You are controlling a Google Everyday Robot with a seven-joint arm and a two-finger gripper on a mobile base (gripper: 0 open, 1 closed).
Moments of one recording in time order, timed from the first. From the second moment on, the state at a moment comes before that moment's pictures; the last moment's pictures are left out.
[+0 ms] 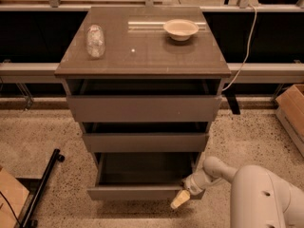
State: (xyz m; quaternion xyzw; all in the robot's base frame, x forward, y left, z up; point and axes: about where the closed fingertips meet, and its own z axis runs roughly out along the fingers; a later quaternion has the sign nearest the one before) arm 0.531 -0.146 0.193 -0.44 0.83 0.33 0.11
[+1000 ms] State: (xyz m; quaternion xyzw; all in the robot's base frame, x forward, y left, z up) arm 0.502 -0.162 0.190 -0.42 0.84 0.33 0.08
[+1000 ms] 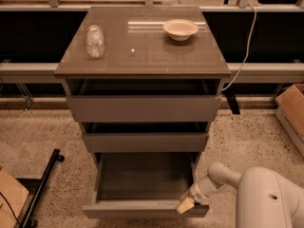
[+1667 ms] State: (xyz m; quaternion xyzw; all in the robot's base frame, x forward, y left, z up) arm 0.461 -0.184 0.187 -0.37 0.86 0.34 0.06
